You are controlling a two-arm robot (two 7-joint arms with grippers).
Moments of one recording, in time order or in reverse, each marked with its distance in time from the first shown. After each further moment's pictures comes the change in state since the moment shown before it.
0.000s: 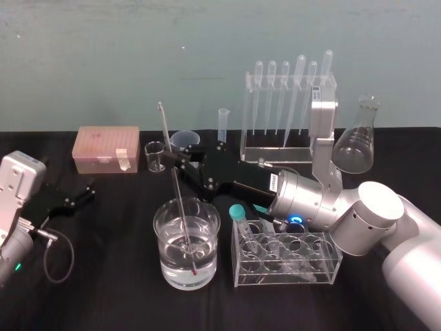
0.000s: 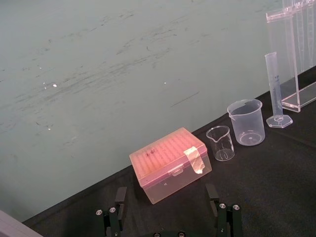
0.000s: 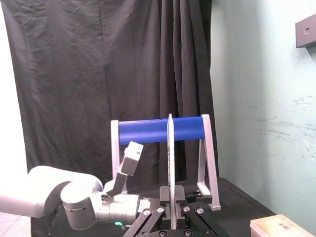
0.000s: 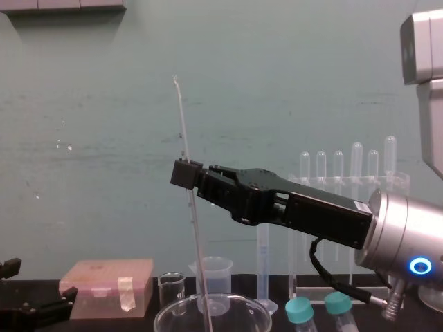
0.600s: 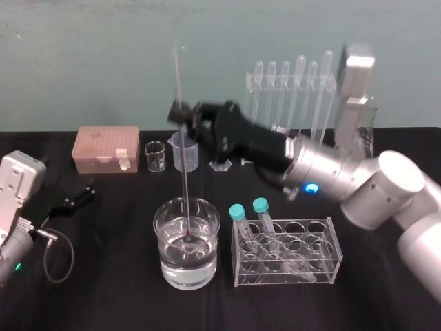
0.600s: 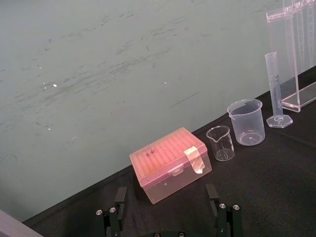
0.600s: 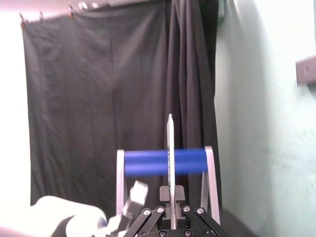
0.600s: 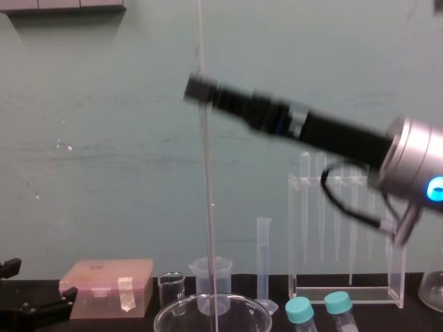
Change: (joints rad) left arm 0.000 0.000 0.000 0.000 0.000 0.000 0.000; right arm 0.022 0.027 0.043 -0.092 0.070 0.037 0.011
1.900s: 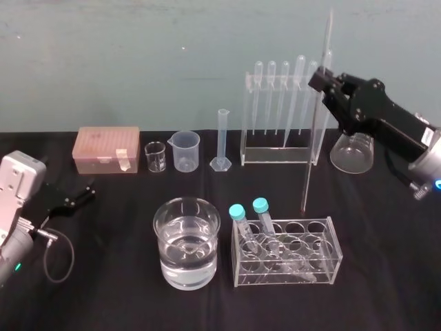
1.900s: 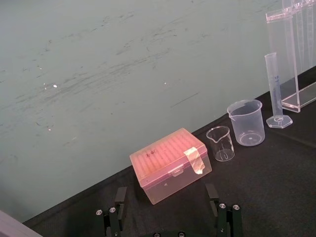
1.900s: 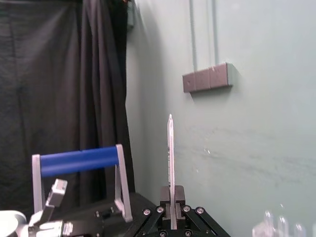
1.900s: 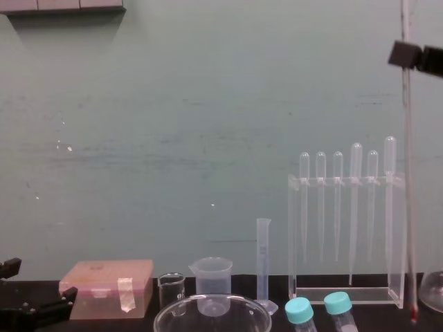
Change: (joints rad) left arm 0.000 0.000 0.000 0.000 0.000 0.000 0.000; right arm -0.263 0.316 0.282 -0.312 0.073 0.045 -0.286
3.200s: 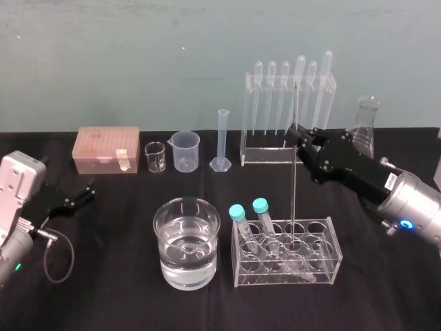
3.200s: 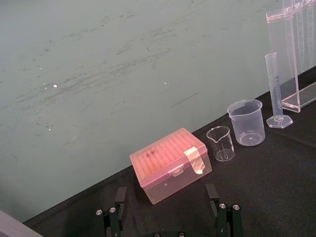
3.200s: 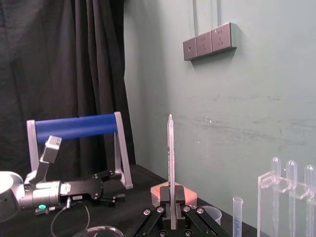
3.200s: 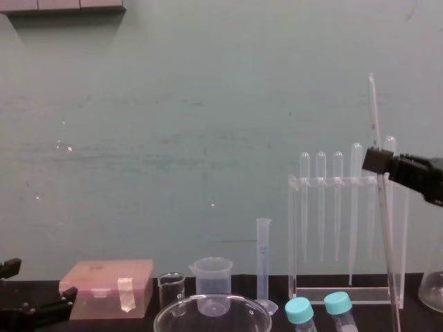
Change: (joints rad) left arm 0.000 0.000 0.000 0.000 0.000 0.000 0.000; right arm -0.019 -0.098 -0.047 0.166 -0.125 -0.069 0.068
